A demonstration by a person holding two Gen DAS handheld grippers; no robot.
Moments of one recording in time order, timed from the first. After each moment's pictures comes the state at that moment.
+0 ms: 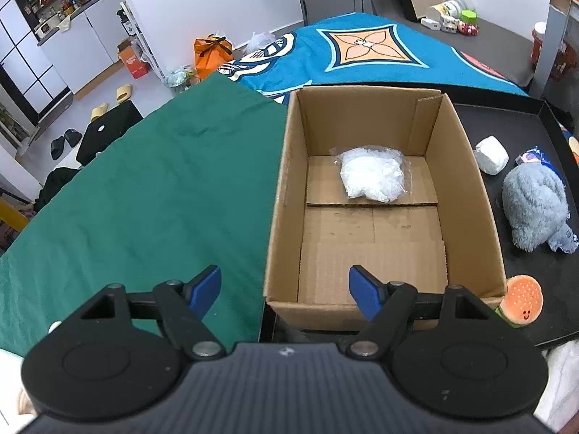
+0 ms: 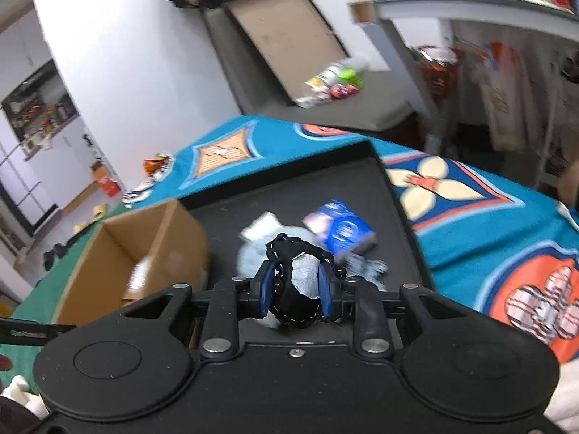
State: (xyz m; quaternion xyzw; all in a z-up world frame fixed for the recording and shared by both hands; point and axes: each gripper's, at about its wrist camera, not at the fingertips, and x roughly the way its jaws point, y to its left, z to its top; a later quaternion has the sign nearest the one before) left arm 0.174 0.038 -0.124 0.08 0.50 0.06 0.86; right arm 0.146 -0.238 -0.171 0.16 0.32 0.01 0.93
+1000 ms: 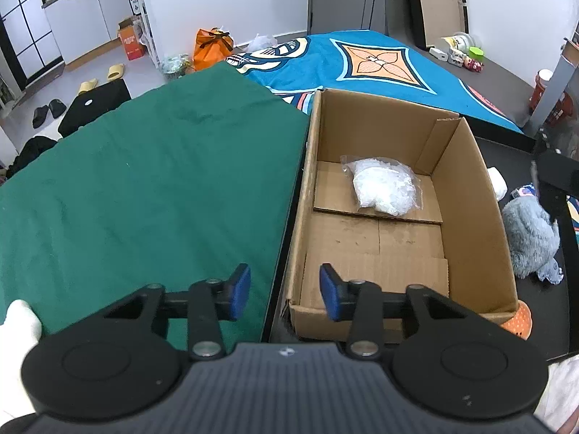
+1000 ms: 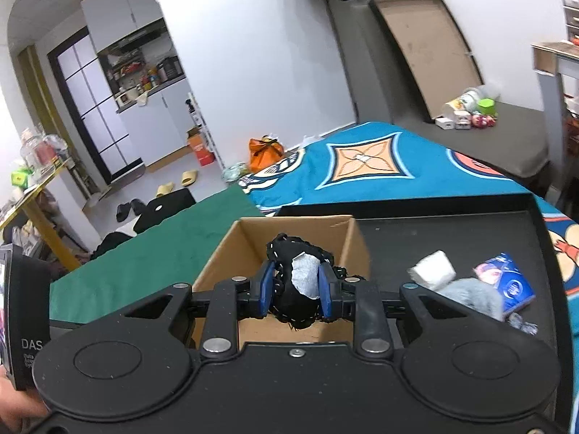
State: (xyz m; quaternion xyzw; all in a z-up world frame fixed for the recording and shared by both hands) left arm 0.173 0.080 -0.139 -0.01 0.48 0.04 0.88; right arm 0.184 -0.127 -0.128 0.10 0.30 0.17 0.93
